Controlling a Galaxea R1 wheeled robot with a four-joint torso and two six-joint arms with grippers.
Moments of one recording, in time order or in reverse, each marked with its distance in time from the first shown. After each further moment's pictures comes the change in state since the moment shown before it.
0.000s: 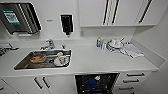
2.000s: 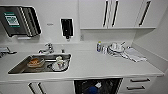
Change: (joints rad) left arm 0.020 0.000 0.000 -0.006 0.006 0.000; right arm 0.143 0.077 -0.040 0.234 -0.042 0.088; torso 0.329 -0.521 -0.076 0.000
